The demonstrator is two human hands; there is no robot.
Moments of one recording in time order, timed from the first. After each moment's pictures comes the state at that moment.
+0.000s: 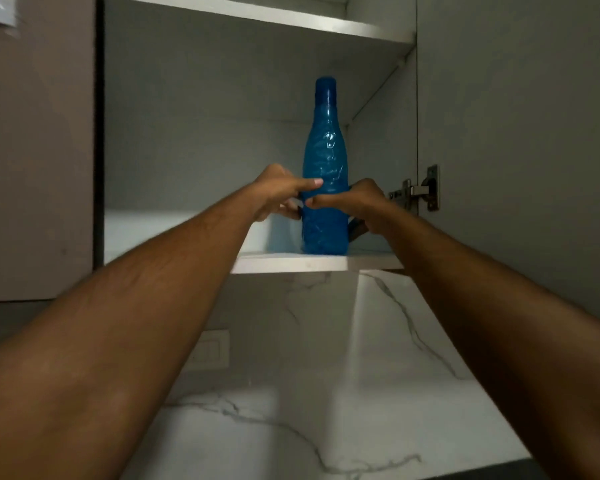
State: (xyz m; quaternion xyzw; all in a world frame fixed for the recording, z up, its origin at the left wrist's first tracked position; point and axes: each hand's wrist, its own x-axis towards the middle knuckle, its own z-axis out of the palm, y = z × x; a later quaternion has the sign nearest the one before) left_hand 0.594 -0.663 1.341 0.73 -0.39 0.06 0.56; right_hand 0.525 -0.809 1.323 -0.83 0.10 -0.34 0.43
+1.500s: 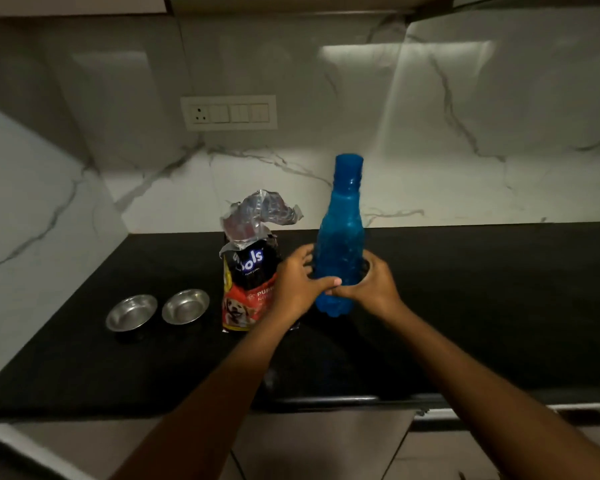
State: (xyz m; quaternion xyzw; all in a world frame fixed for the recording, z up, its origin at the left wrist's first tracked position) left_hand 0.340 -0.564 0.864 0.78 -0.19 0.00 0.60; right_hand 0.302 -0.723 0.848 -0.83 0.05 -0.17 0.54
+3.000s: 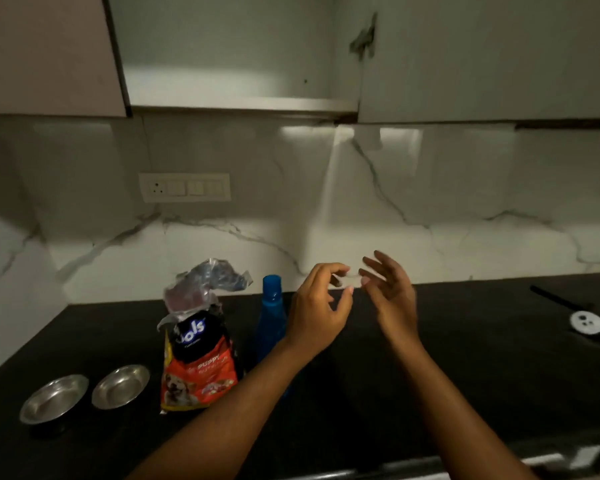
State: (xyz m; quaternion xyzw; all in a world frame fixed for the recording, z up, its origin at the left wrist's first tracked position) left_hand 0.292 -0.670 0.939 0.68 -0.42 0.29 0.52; right_hand 0.243 -0.799 0.939 -0.68 0.03 -0.39 0.63
